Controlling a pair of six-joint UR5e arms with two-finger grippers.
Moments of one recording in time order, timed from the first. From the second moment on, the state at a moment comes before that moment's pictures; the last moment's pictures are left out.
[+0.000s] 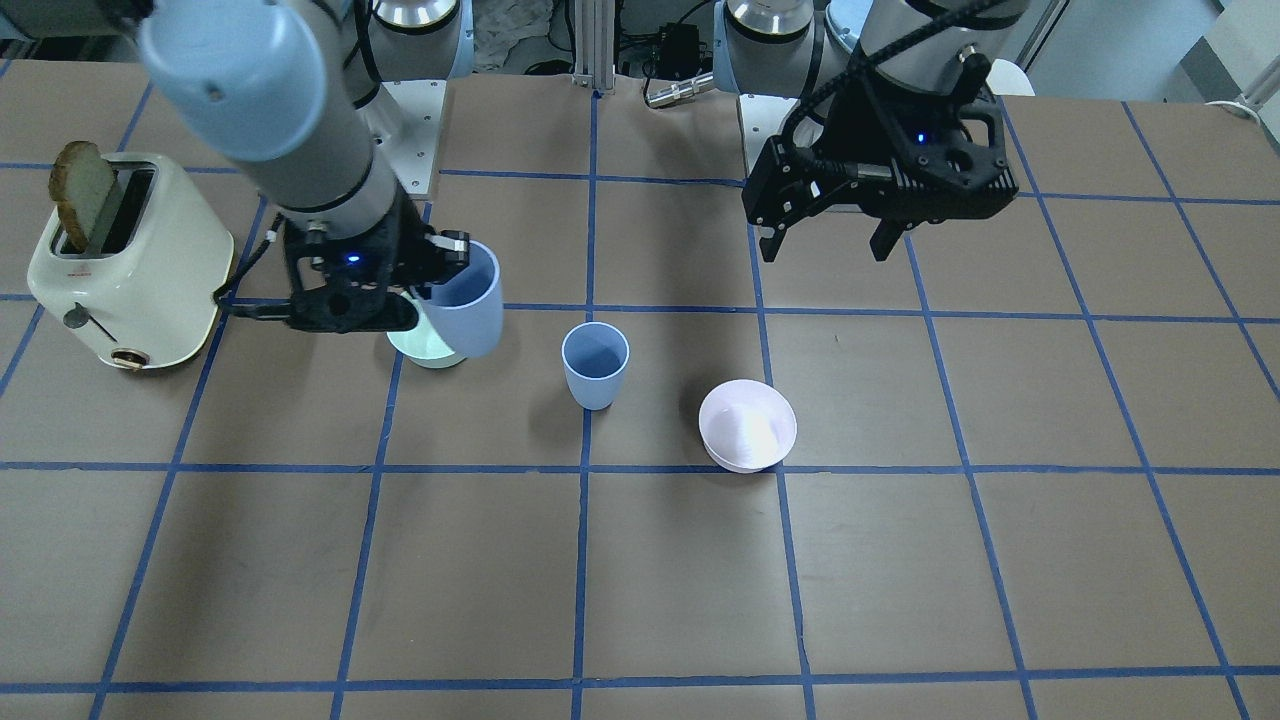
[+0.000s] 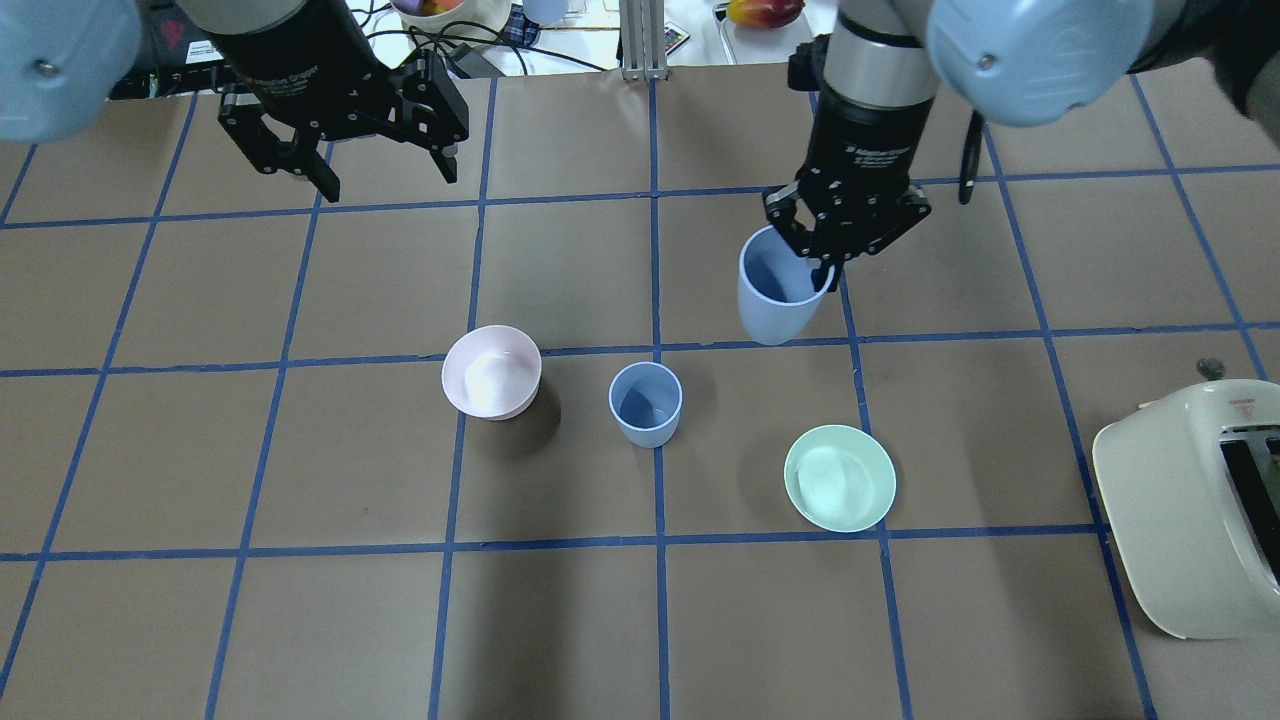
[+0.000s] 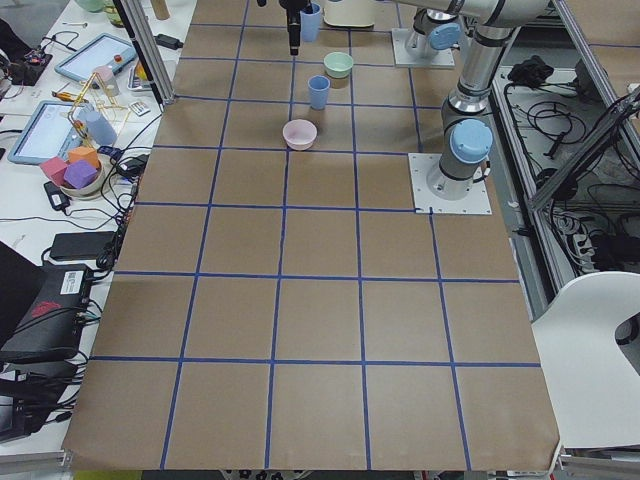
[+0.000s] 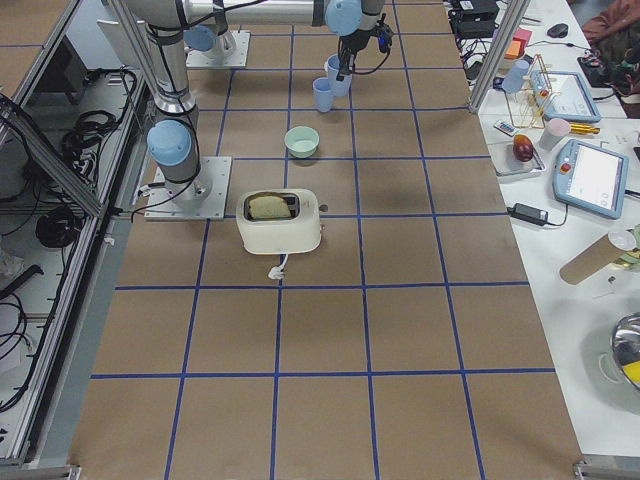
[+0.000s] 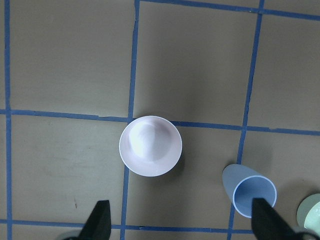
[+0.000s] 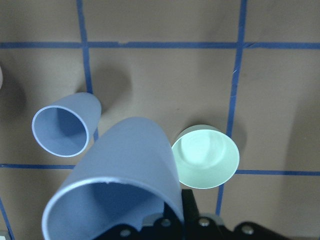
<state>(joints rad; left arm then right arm) -1.64 -1.63 -1.40 -1.64 1.52 -0.15 1.75 -1.37 1.44 -1.40 -1.48 0.16</state>
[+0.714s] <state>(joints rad) -1.63 -1.59 -1.46 -1.58 1.56 -0.09 1.90 -1.33 1.57 -1.61 -1.43 0.38</state>
